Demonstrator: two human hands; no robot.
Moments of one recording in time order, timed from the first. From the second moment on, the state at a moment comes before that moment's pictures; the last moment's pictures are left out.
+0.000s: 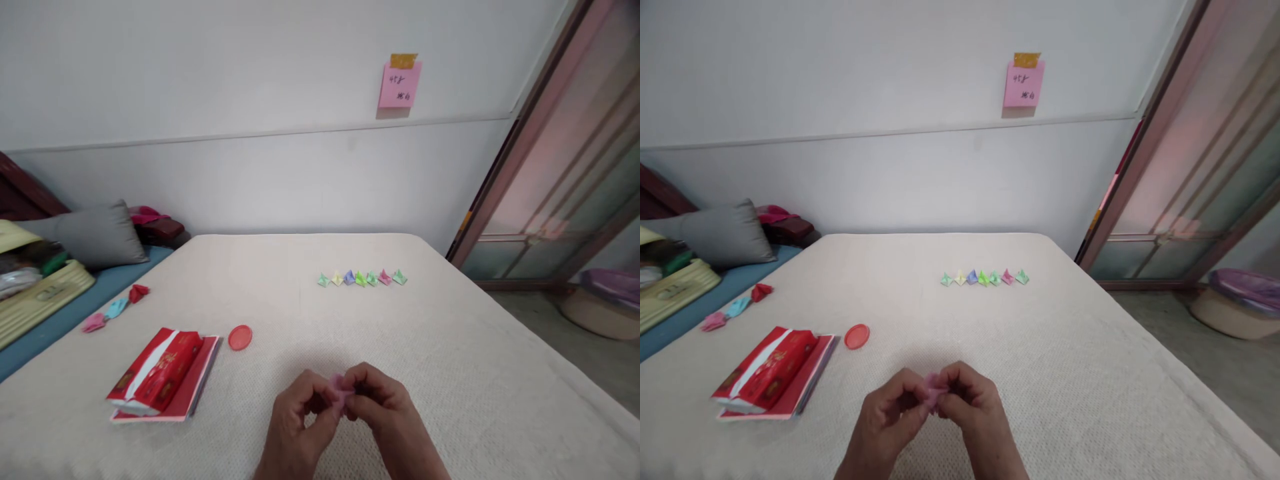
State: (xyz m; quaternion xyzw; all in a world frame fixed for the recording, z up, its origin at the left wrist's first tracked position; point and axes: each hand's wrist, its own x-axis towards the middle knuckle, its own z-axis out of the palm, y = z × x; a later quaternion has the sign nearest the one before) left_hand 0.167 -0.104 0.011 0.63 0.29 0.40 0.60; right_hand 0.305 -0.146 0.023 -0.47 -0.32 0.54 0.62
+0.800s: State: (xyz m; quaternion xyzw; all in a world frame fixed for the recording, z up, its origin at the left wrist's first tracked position) left_hand 0.169 -0.104 0.015 0.53 0.35 0.42 0.65; right_hand 0.303 -0.147 0.018 -0.48 -0.39 0.48 0.62
